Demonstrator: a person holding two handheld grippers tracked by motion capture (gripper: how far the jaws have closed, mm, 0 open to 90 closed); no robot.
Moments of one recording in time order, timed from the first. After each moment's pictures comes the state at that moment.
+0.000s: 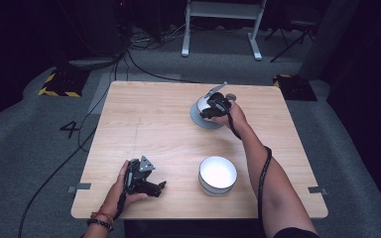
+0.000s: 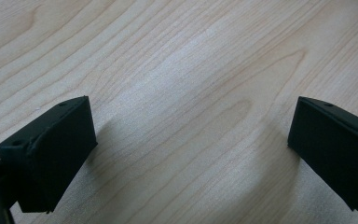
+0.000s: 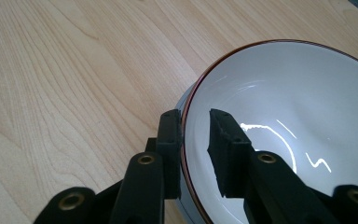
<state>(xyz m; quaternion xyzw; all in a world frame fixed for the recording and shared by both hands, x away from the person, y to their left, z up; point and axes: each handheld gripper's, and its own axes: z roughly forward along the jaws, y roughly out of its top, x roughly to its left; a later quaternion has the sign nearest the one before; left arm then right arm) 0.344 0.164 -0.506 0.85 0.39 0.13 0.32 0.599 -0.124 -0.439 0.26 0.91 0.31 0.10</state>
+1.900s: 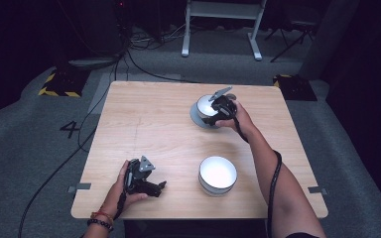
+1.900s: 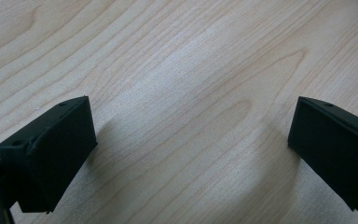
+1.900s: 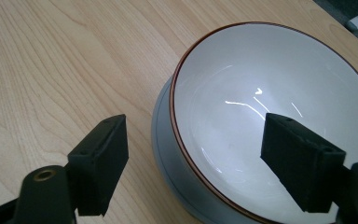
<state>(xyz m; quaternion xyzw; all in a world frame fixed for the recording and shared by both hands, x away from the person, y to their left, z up) 0.344 0.164 -0.507 0.85 0.39 0.13 0.32 0.583 -0.138 -0.437 0.25 0.91 0.30 0.15</state>
